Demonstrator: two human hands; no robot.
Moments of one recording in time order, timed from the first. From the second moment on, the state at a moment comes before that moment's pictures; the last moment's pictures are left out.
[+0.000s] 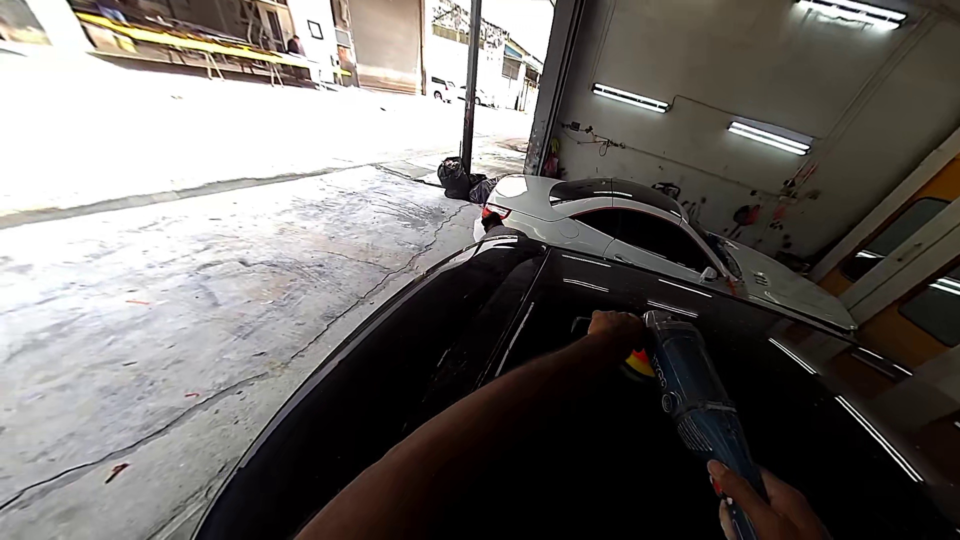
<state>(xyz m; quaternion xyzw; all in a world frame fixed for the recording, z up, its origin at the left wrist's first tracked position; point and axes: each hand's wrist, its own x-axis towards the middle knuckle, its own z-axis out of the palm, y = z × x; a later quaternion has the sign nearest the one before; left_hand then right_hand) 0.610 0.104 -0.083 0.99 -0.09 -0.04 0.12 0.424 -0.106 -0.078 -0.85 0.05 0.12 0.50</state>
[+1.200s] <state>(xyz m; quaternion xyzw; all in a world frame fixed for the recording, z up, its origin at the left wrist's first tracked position) 0.600 0.306 -0.115 0.99 0.03 -0.01 0.10 0.482 0.038 -0.080 -0.86 -0.05 0.23 0.46</state>
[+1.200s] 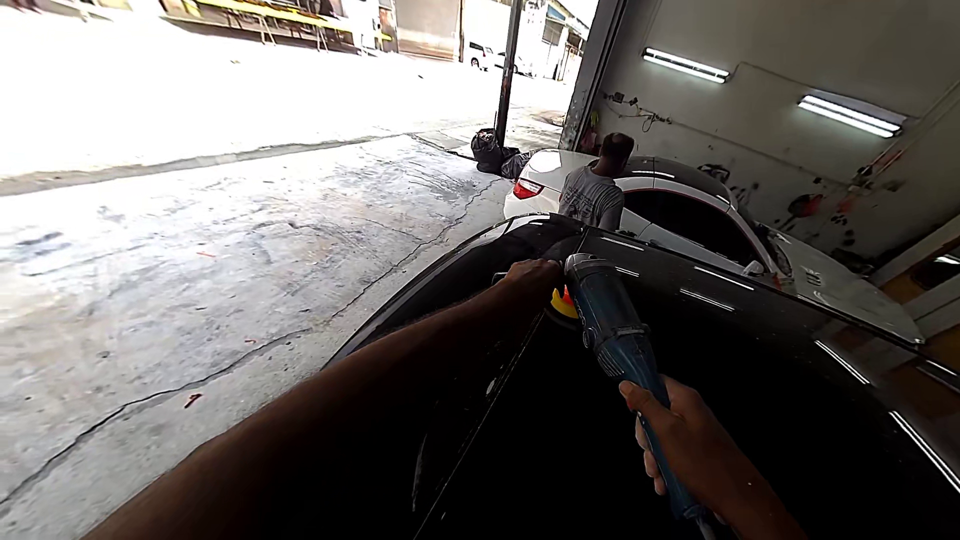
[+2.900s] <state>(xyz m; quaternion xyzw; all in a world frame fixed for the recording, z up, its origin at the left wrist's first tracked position) 0.729 0.206 -0.103 0.99 -0.12 0.01 0.09 0.547 -0.028 -0.073 -0.85 0.06 0.16 0.49</state>
